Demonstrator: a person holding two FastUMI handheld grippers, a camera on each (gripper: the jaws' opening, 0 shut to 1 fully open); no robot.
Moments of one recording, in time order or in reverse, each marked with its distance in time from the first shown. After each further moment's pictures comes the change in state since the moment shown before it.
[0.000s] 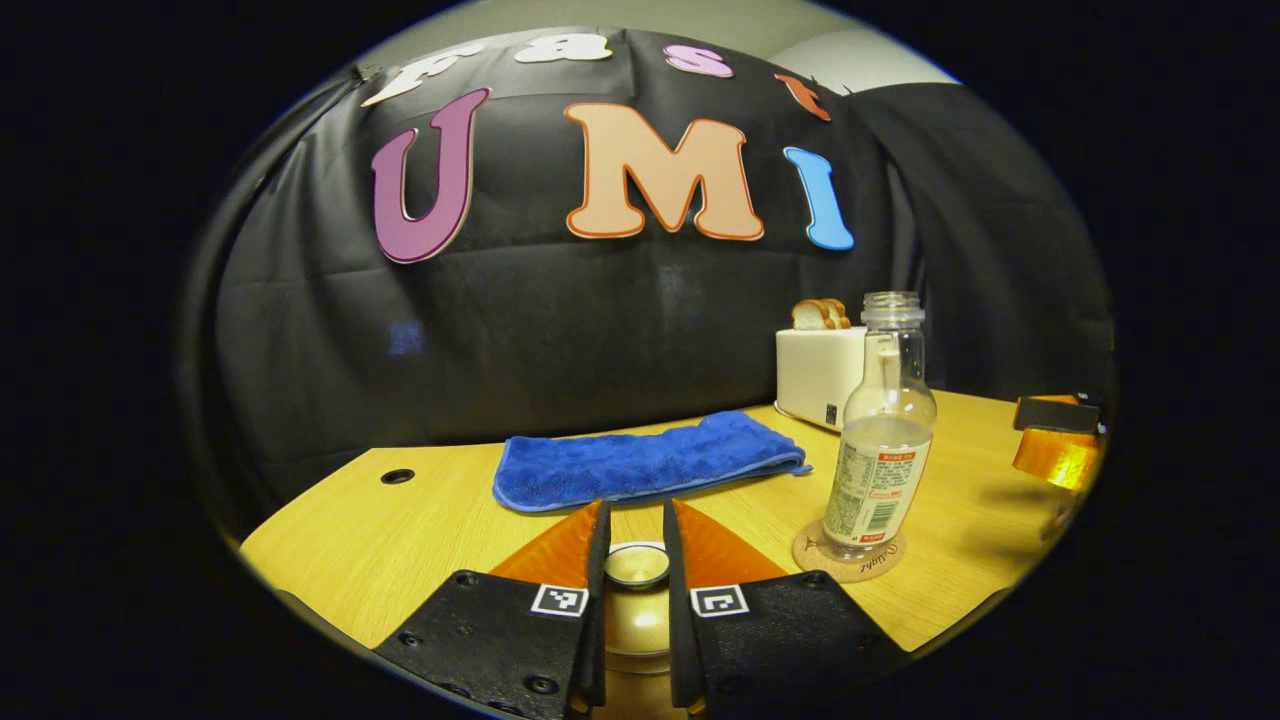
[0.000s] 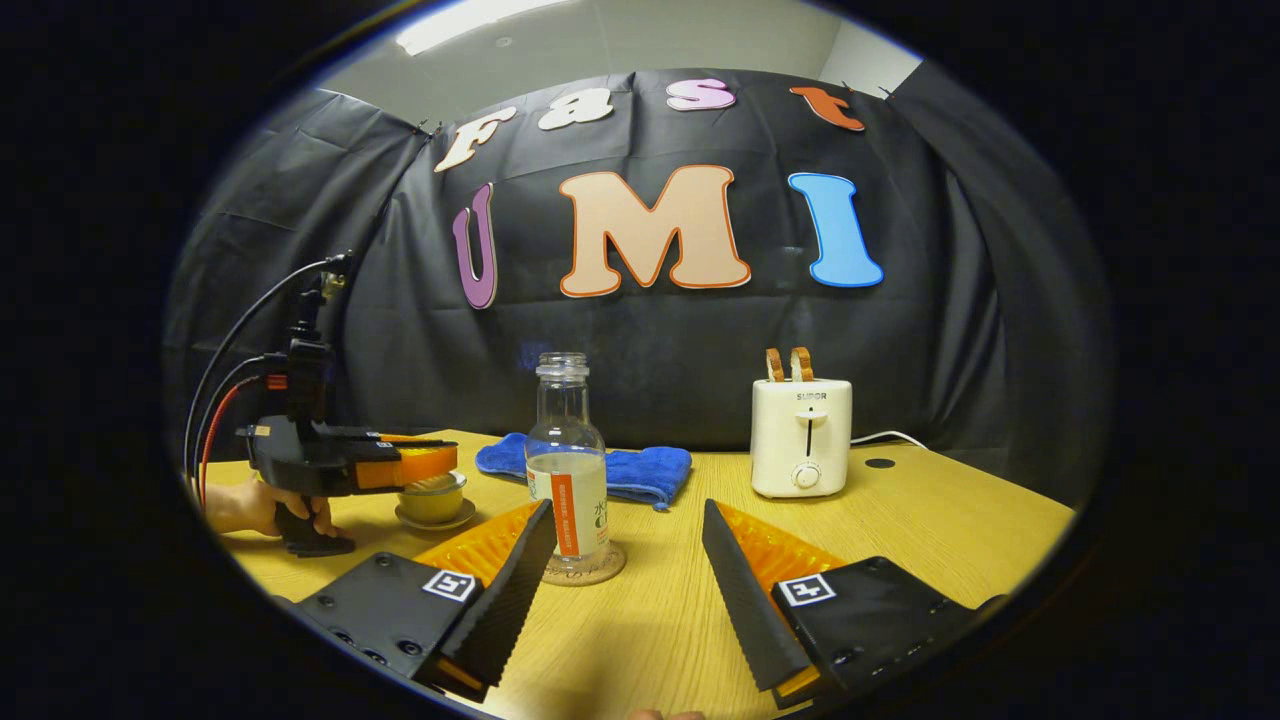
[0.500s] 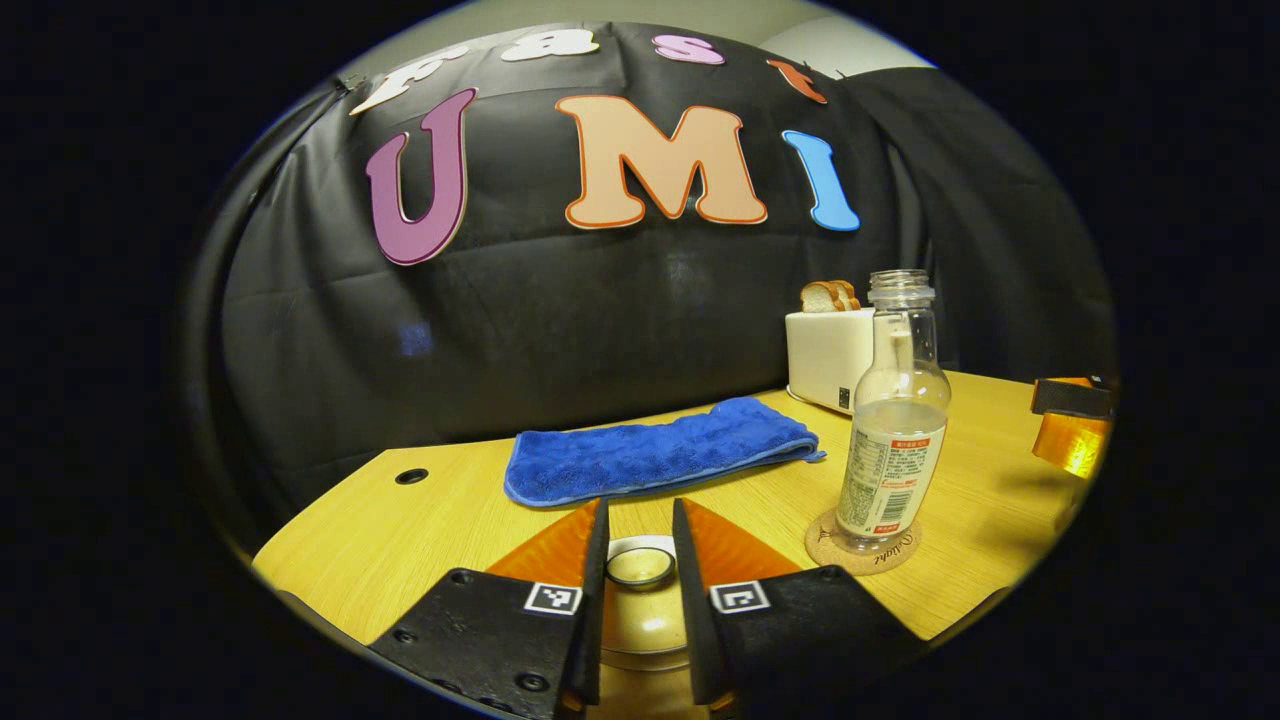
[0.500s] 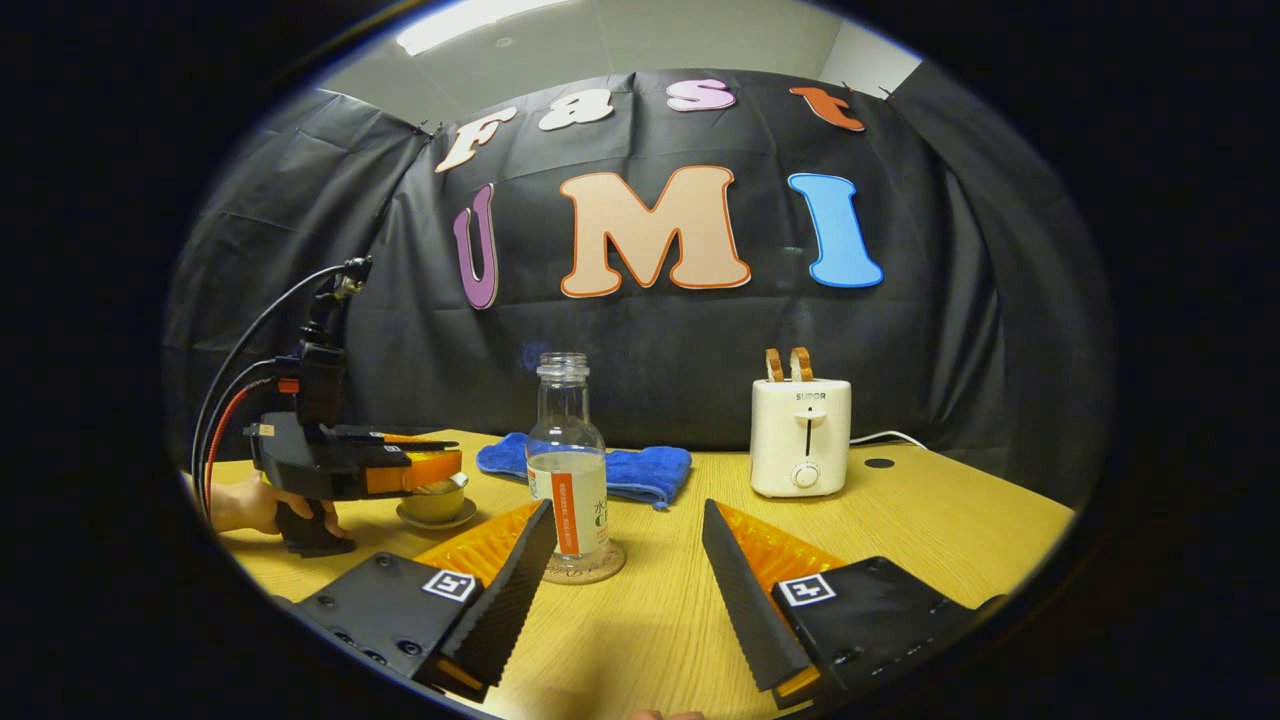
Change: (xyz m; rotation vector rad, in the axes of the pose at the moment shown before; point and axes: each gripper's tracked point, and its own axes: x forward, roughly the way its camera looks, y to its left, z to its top) left arm -0.003 0.000 0.002 0.012 0.002 0.015; right arm -0.003 0.000 0.000 0.000 0.000 0.002
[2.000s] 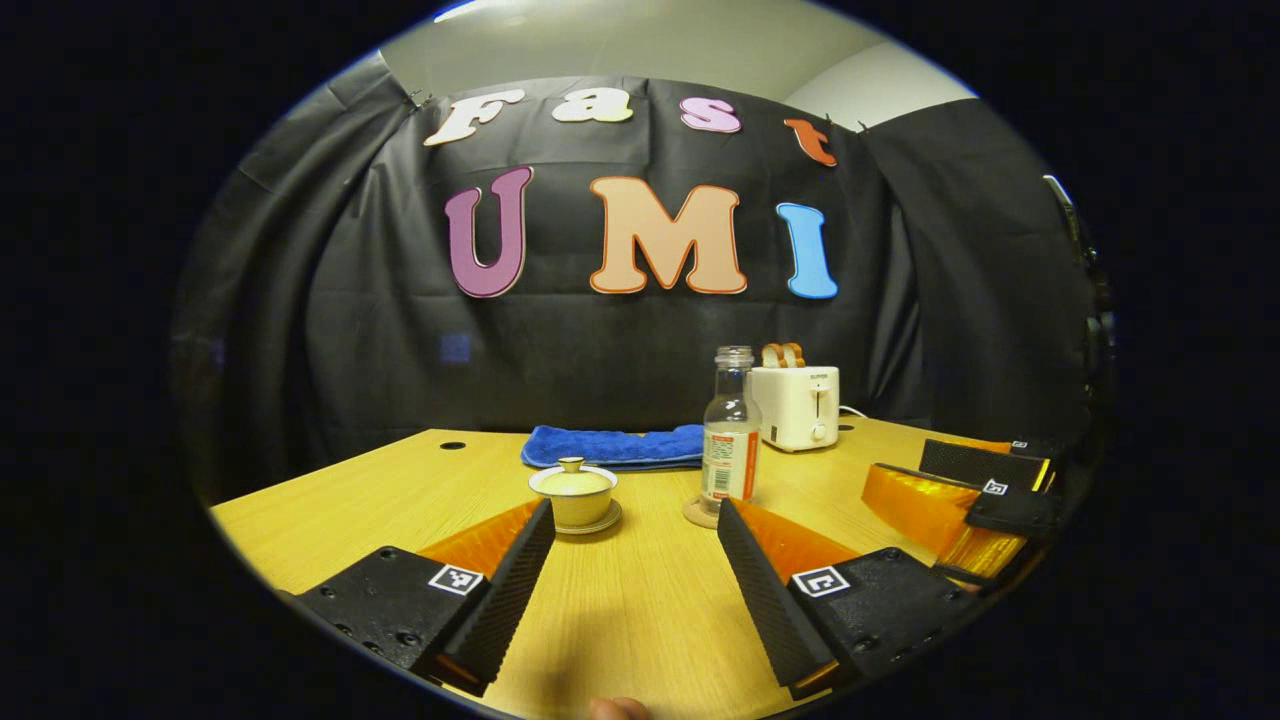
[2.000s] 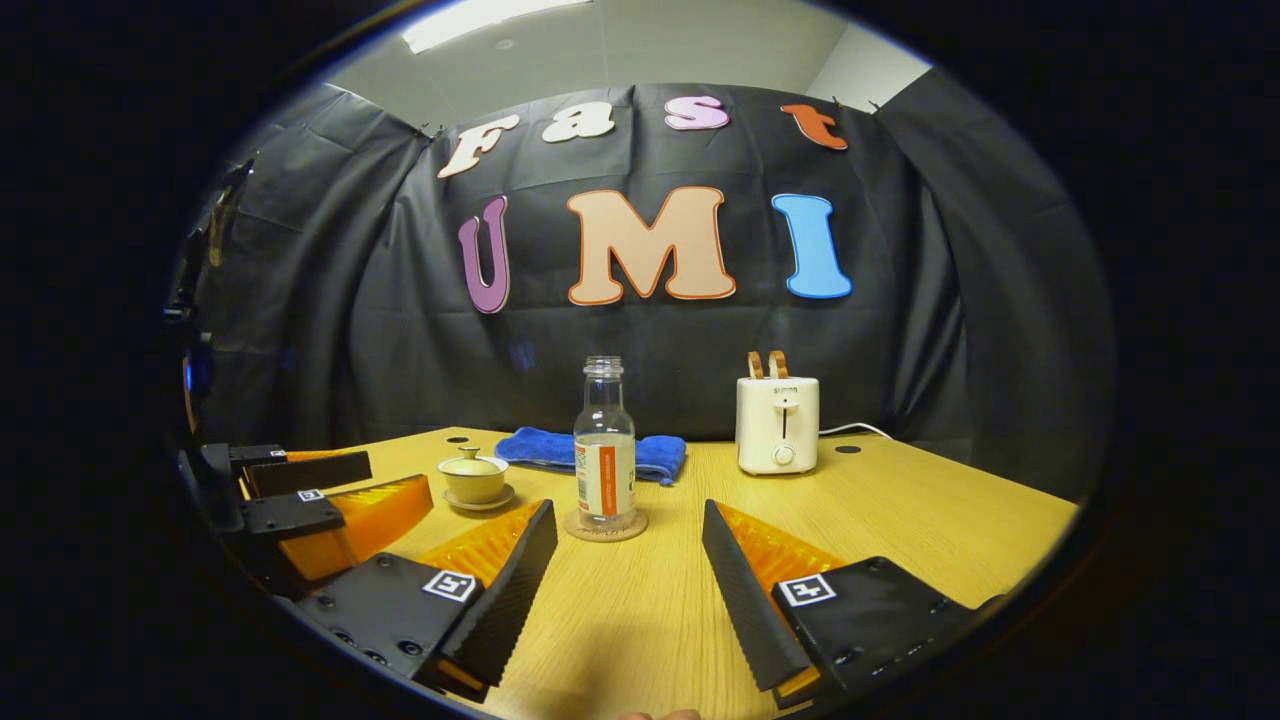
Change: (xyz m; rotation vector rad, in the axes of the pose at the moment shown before) left arm -0.178 -0.089 0.010 -0.116 -0.121 0.125; right arm -0.098 0.031 0.002 -0.002 -0.002 -0.073
